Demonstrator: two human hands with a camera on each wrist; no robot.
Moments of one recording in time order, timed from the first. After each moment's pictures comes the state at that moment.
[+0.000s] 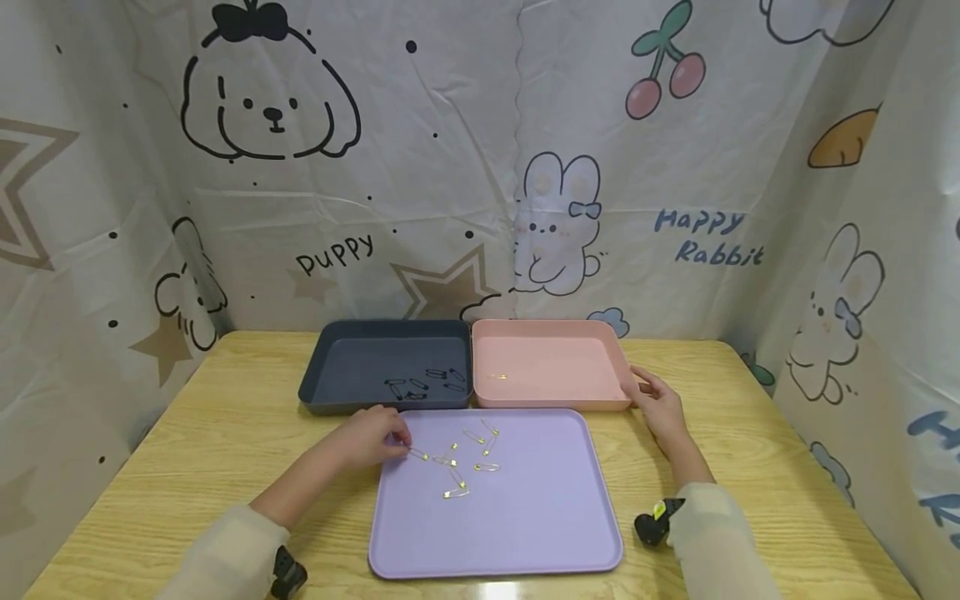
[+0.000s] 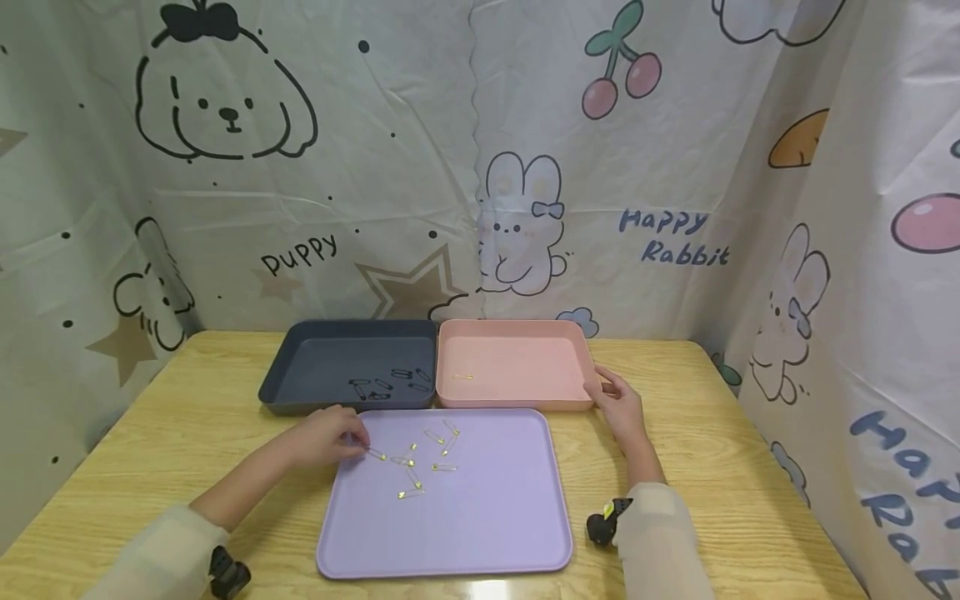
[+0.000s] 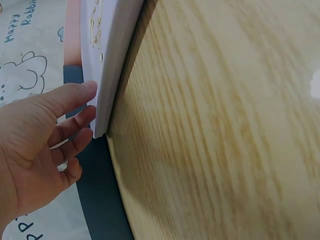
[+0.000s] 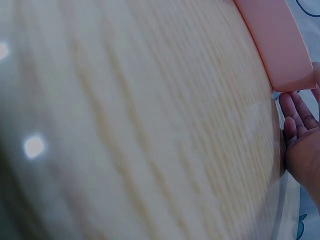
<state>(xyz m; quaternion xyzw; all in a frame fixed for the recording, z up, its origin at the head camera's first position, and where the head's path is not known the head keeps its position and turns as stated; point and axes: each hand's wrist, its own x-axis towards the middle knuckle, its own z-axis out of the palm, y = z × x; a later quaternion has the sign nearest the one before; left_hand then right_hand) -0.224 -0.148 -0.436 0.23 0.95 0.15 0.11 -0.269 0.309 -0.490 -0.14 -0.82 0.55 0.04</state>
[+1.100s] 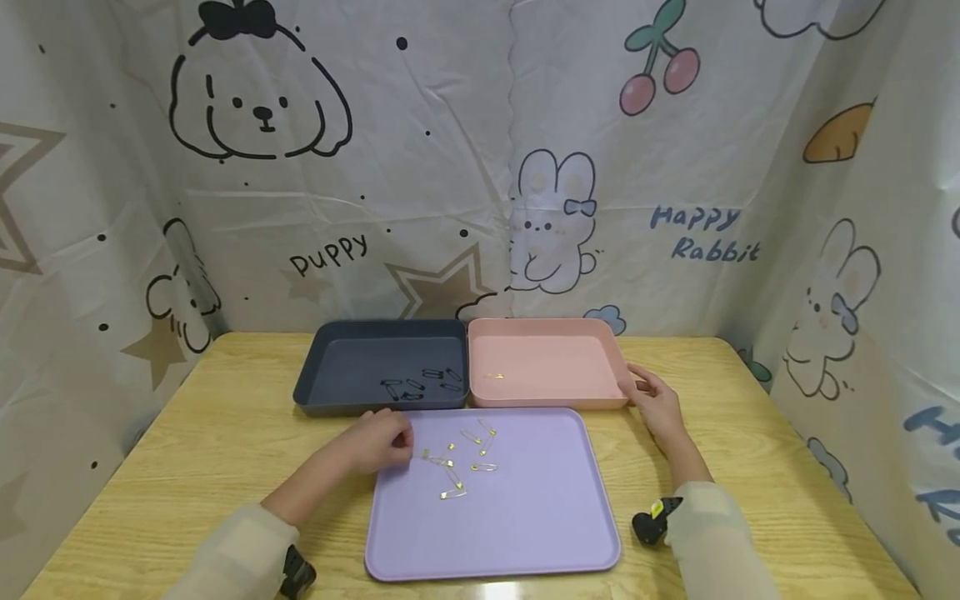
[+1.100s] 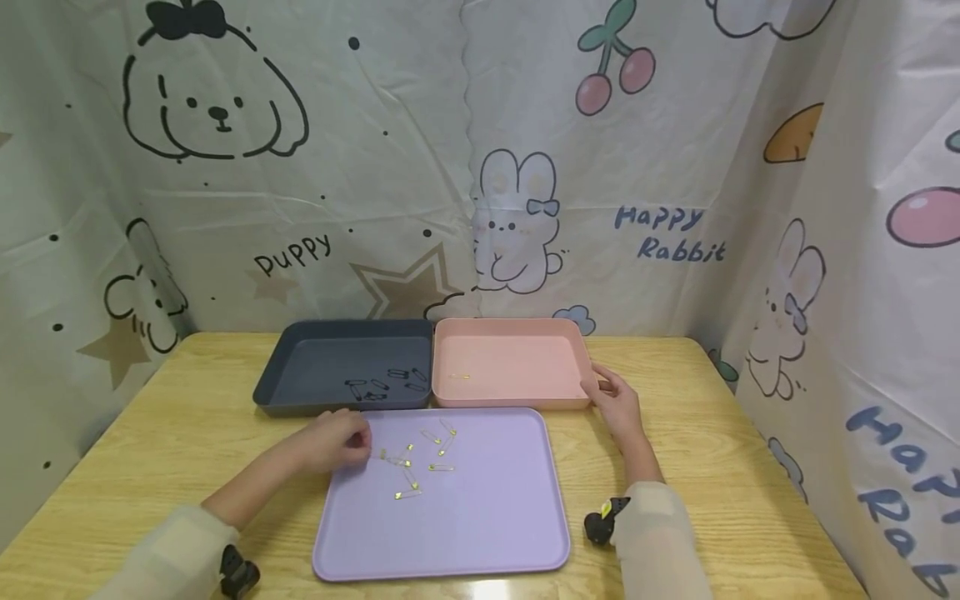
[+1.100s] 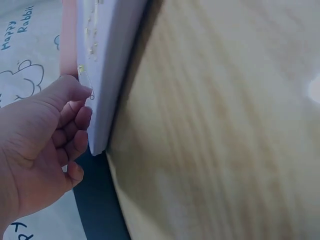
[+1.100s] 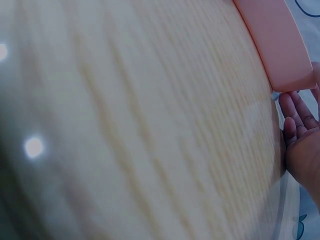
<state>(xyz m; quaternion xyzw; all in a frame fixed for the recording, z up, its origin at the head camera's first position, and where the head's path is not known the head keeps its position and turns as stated) -0.227 -0.137 -0.441 0.25 0.95 0.16 0.09 -0.269 0.310 -0.490 -0.13 -0.82 0.55 0.04</state>
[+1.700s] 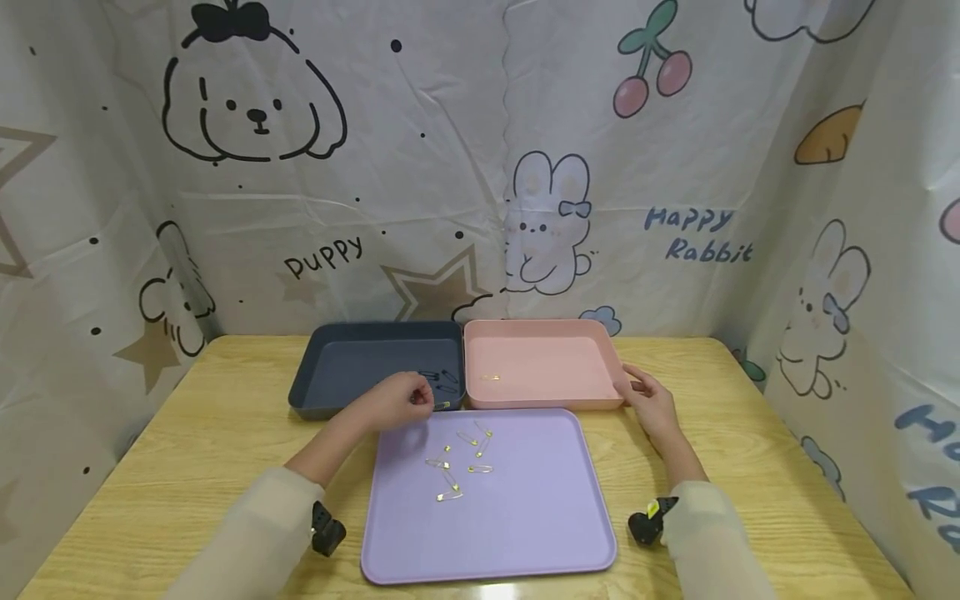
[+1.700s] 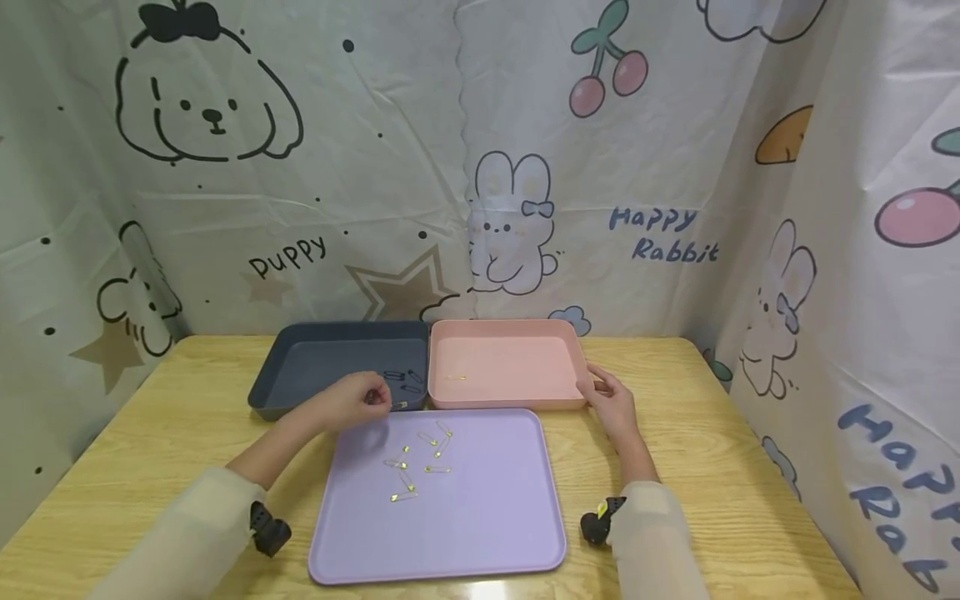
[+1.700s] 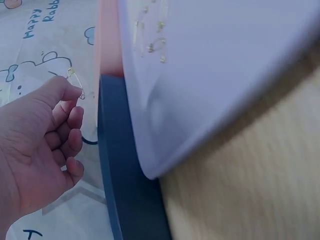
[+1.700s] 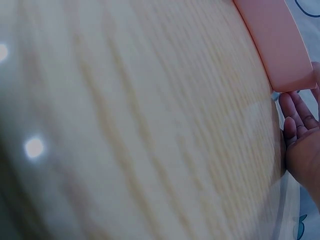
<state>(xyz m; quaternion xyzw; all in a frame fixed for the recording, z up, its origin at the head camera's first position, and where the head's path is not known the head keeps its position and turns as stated) -0.267 -0.112 -0.415 0.28 0.92 0.26 0.06 -0.268 0.309 -0.487 -0.13 -0.82 0.55 0.04</state>
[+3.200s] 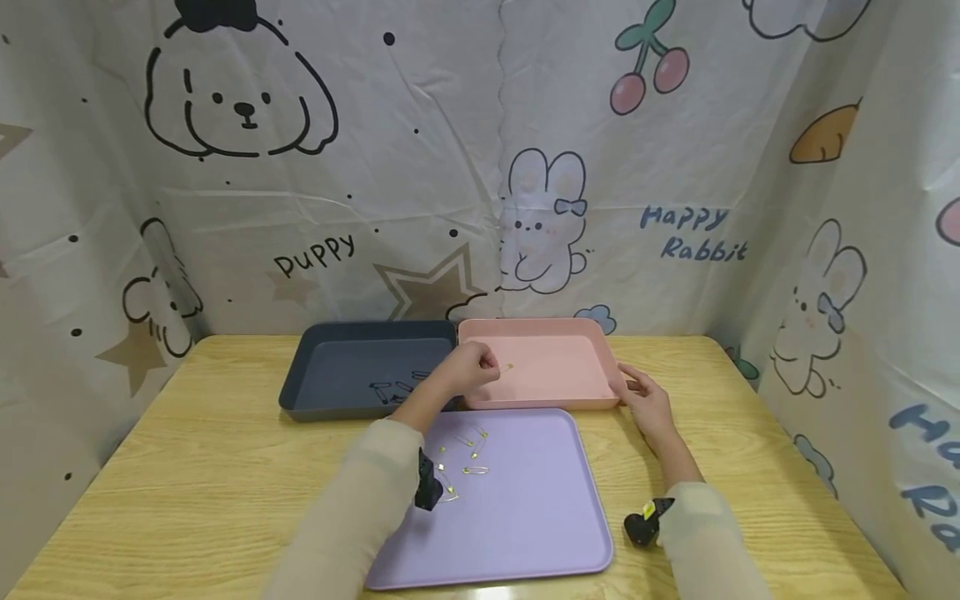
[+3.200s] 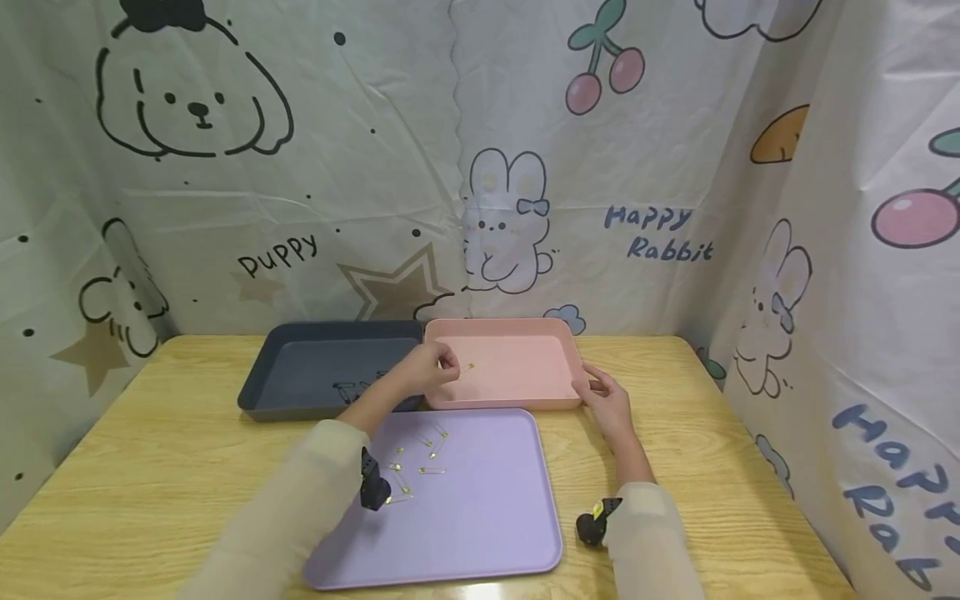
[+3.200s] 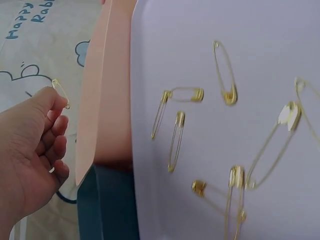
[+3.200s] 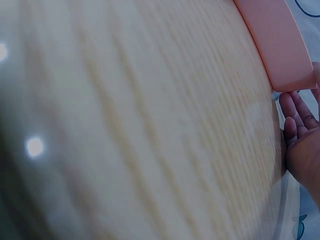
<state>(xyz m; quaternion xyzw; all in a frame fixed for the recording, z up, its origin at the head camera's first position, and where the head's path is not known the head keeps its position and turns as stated) -0.316 -0.006 -0.418 0.23 0.91 0.34 0.06 -0.268 0.312 -0.491 -0.12 -0.81 0.57 0.06</state>
